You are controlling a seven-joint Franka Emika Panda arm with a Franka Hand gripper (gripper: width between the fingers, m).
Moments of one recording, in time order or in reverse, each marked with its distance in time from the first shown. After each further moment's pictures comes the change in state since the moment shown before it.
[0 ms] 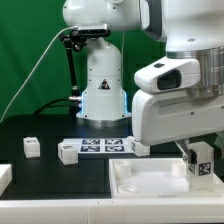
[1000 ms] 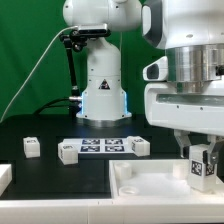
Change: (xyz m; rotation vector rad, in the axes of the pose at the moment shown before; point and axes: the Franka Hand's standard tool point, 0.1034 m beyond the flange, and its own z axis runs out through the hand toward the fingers) arm -0.008 0.003 0.001 0.010 0.160 1.275
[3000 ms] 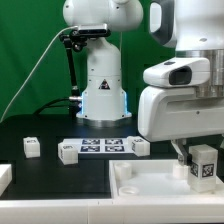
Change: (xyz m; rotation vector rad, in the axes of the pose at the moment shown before) arm -0.008 -0.004 0.005 -0.060 -0.042 -1.343
